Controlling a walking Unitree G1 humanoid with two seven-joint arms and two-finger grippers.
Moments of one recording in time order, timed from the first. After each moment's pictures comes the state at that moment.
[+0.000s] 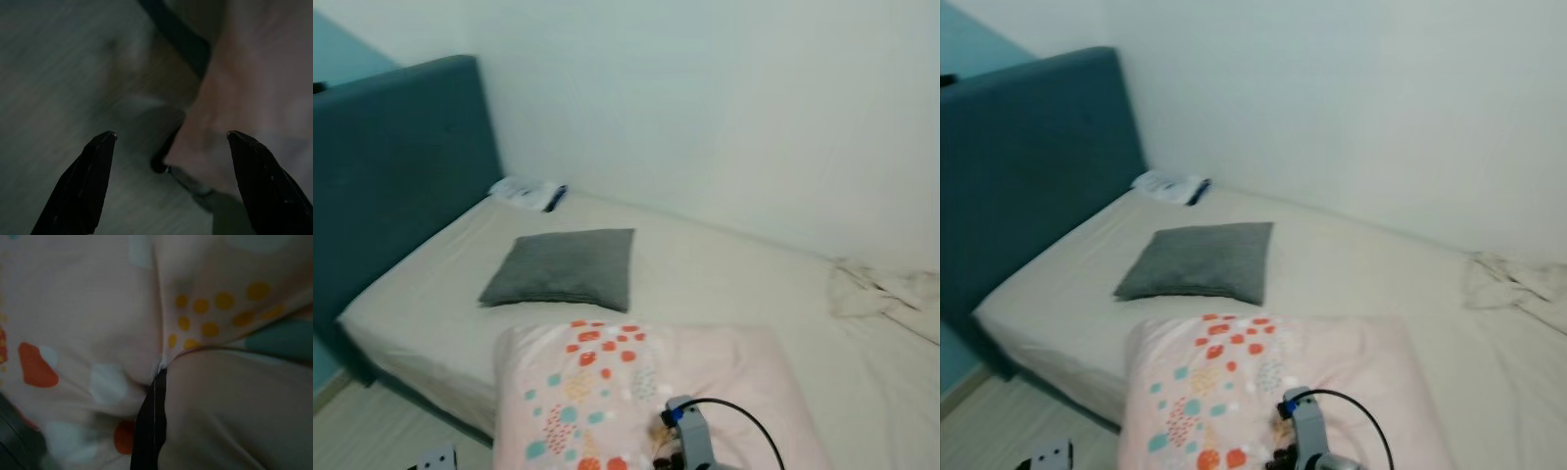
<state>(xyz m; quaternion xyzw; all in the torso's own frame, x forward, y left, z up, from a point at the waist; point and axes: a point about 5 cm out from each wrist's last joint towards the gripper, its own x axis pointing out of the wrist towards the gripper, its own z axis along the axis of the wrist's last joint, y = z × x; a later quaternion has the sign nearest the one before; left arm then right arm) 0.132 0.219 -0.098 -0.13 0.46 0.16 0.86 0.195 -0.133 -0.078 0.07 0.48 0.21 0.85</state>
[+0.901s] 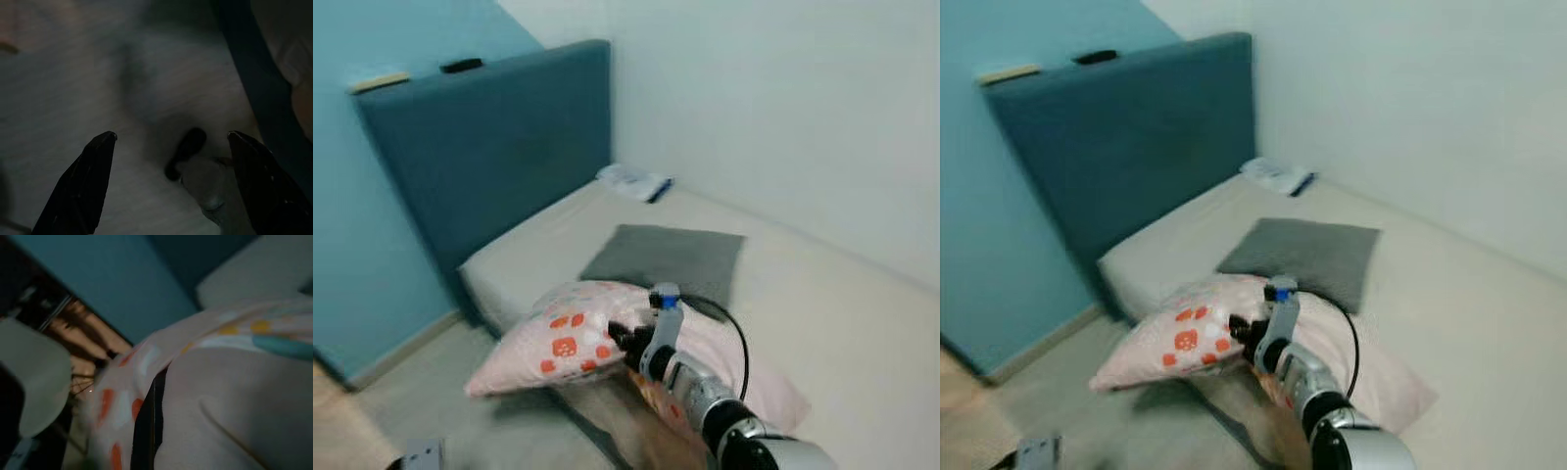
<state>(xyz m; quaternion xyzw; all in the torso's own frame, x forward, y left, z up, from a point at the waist) 0.143 0.238 -0.090 -0.12 0.43 0.18 0.87 0.311 -0.060 0.035 0.23 0.20 0.34 0.89</state>
